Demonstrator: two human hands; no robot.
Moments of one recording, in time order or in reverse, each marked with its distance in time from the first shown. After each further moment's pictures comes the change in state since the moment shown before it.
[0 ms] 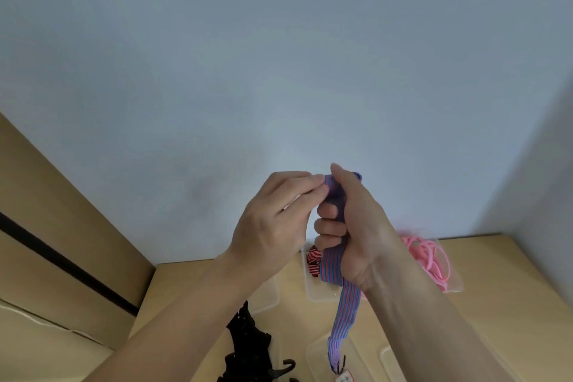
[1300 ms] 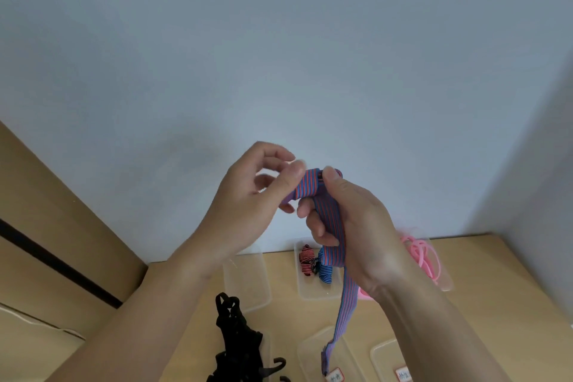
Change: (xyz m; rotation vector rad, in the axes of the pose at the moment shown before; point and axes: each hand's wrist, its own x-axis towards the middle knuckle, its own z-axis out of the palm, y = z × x) left_hand 0.044 0.011 -0.037 -0.749 -0.316 -0.946; right_hand -0.015 -0.003 -0.016 -0.281 -0.298 -0.367
